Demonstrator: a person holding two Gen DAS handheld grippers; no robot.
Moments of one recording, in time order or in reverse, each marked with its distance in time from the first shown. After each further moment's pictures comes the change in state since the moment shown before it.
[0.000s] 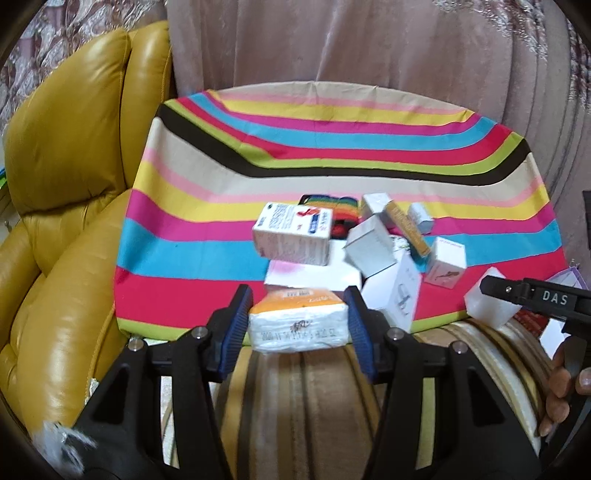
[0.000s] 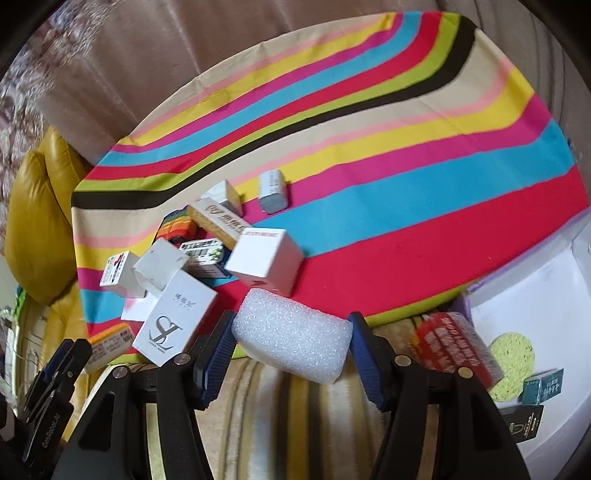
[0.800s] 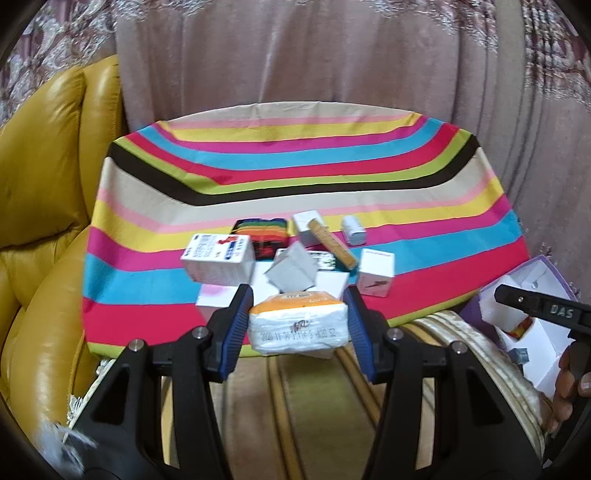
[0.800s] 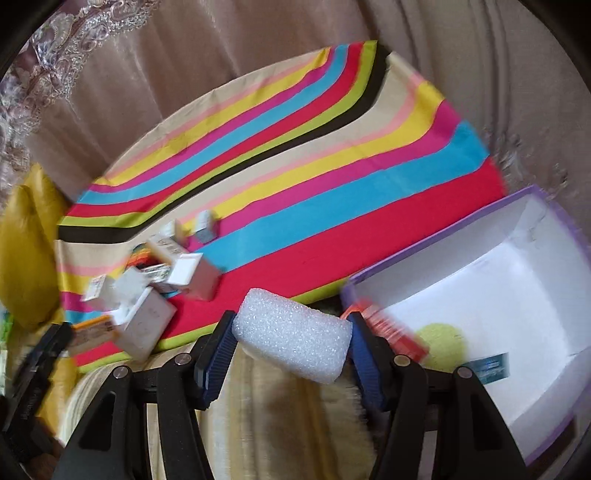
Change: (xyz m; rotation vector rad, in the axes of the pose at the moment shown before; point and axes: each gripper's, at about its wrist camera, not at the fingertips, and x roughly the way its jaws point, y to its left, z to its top) left arm -0.026 -0.062 0.006 0.092 -0.057 -0.121; right arm -0.074 -0.060 -0.022 0.049 -0.147 -0.160
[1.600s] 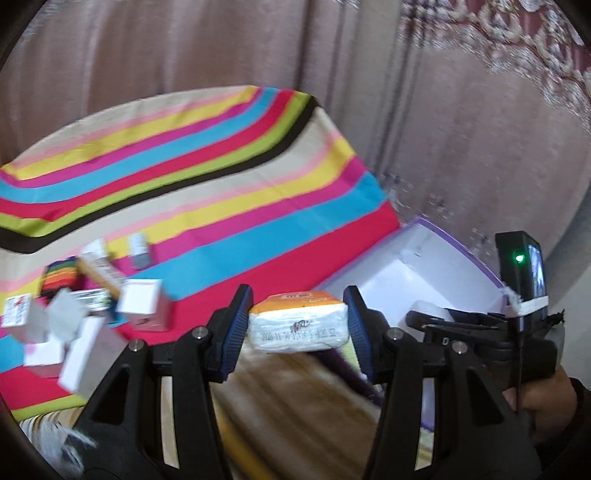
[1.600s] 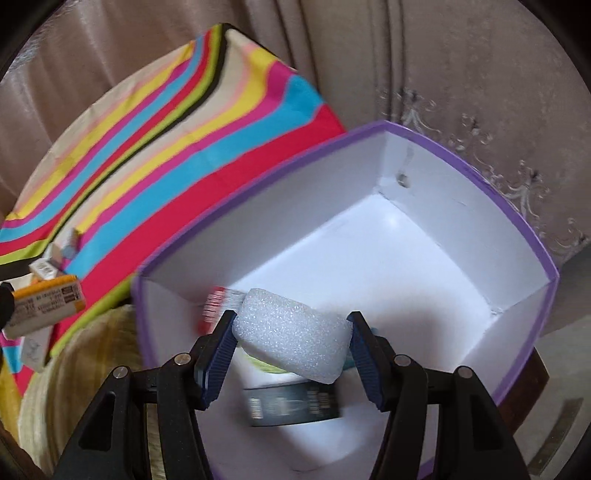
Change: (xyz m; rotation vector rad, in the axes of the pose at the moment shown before) left arm 0.034 -0.169 0.017 0.222 0.096 -0.460; right arm 0.005 -0.135 -0.019 0.193 0.082 -0.260
